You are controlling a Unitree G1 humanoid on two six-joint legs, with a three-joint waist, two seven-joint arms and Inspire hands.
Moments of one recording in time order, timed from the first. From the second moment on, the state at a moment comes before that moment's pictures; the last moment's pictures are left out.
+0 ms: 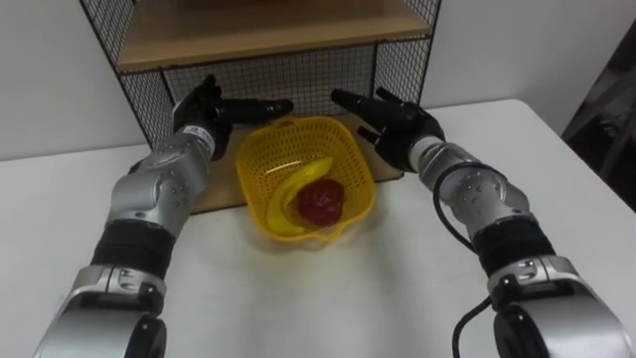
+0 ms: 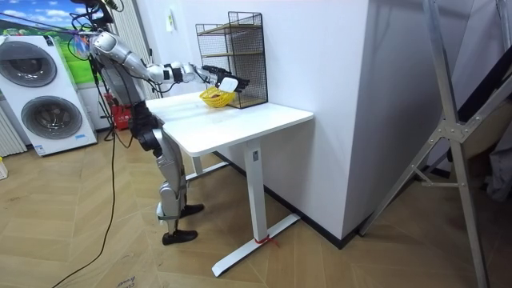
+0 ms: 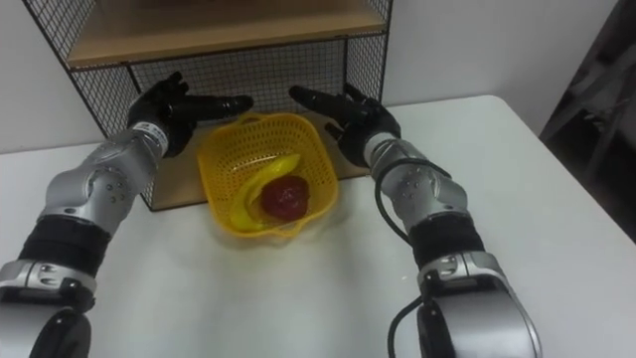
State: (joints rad) left arm -0.65 0.17 0.06 0.60 -0.47 0.37 0.16; right arm -0.66 -0.16 -0.02 0.74 0.81 0.33 -0.07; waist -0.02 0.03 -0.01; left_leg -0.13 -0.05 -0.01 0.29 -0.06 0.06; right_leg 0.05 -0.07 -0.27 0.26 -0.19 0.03
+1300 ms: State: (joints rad) left arm 0.02 0.17 -0.14 0.04 -0.48 0.22 -0.03; right arm -0.10 -0.22 0.07 0.04 0.51 0.24 0.09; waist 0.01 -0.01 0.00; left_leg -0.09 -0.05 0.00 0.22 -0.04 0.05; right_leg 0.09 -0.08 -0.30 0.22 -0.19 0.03
